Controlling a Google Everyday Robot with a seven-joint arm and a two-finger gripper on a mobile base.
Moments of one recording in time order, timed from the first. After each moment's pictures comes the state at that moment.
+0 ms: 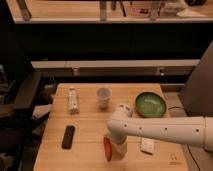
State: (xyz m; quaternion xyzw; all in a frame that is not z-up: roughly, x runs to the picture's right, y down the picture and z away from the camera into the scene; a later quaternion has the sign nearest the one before) arm 0.049 0.283 0.762 -0.31 -0.16 -0.36 0.87
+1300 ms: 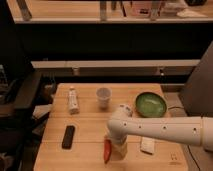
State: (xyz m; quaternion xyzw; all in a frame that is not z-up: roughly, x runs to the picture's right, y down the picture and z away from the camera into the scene) arm 0.050 0.292 0.768 -0.32 -0.17 -0.36 0.86
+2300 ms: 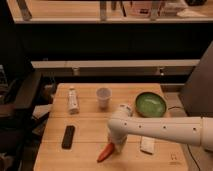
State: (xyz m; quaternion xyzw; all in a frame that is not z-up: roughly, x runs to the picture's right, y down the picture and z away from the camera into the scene) arm 0.052 0.297 0.769 -0.33 -0.18 -0.36 0.85
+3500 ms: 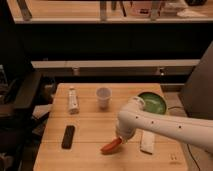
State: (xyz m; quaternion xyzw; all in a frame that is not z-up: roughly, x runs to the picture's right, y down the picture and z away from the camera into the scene) arm 0.089 0.240 0.744 -0.31 -0.16 -0.33 0.88
